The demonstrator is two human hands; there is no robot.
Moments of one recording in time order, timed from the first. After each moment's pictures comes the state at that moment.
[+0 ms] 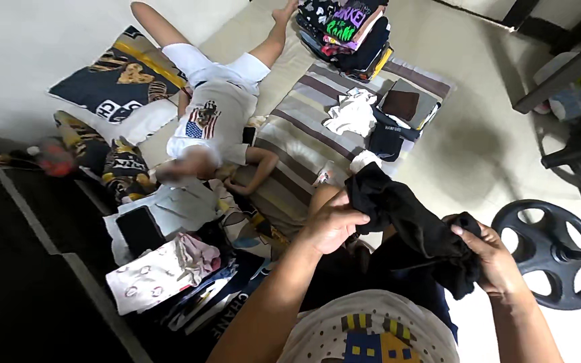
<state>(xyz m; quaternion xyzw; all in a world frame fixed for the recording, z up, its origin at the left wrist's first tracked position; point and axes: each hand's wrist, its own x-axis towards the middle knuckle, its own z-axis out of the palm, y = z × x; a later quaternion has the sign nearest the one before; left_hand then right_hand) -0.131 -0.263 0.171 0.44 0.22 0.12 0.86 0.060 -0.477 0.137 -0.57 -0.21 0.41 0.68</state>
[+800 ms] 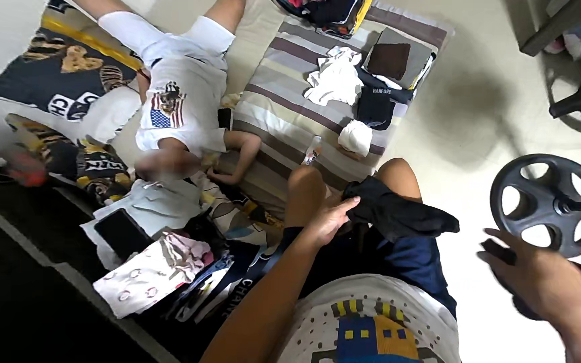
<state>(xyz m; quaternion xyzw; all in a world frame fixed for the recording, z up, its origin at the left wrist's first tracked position) -0.121 -0.285 0.081 0.45 0.43 0.03 0.78 0.079 -0.581 0.129 -0.90 -0.32 0.27 0.08</state>
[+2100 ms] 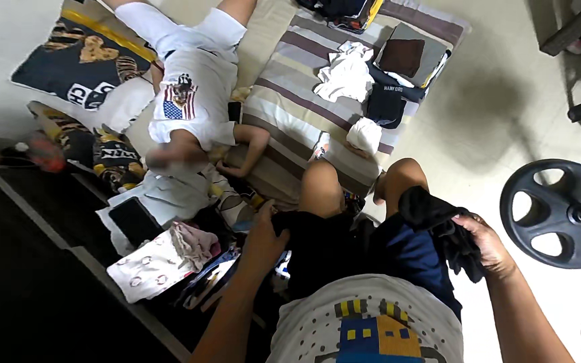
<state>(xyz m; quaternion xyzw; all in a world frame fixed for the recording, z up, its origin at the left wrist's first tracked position) -0.258 -0.244 0.098 0.78 0.56 -0.10 0.26 0.071 -0.508 0.047 -0.56 -0.06 0.53 0.64</state>
